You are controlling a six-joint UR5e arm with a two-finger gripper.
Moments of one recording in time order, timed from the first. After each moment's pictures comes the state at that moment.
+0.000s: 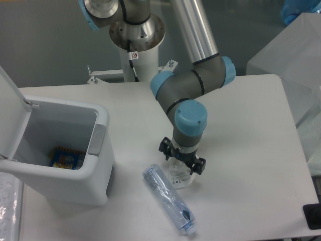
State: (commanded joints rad) arm 2.44 -2.13 -1.68 -0.85 1.65 1.03
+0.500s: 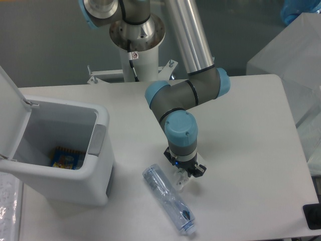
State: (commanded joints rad) arm 2.44 -2.10 -1.64 -0.85 1.65 1.04
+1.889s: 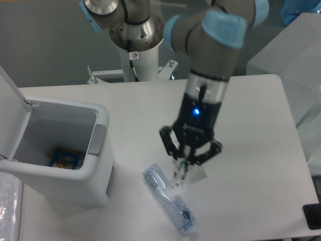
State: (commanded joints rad) arm 2.48 -1.80 -1.44 -0.86 0.92 0.67
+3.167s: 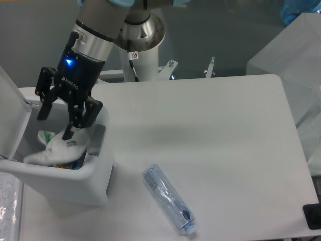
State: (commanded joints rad) arm 2.29 -1.66 -1.59 -0.86 0.93 0.71
